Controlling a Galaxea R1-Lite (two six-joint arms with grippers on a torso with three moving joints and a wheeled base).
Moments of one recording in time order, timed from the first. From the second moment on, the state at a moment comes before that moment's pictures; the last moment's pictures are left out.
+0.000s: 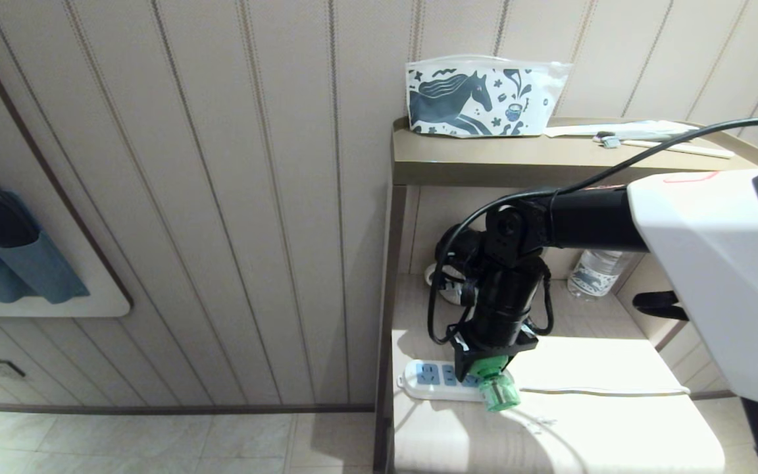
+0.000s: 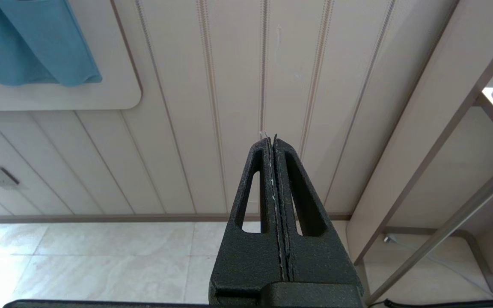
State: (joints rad) left arm 0.00 0.00 0.00 0.02 -0.02 0.03; right arm 0.50 2.26 -1.90 1.09 0.06 0.29
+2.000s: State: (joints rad) left arm 0.00 0.00 0.00 0.02 -0.02 0.03; right arm 0.50 2.34 -1.95 1.06 0.05 0.29
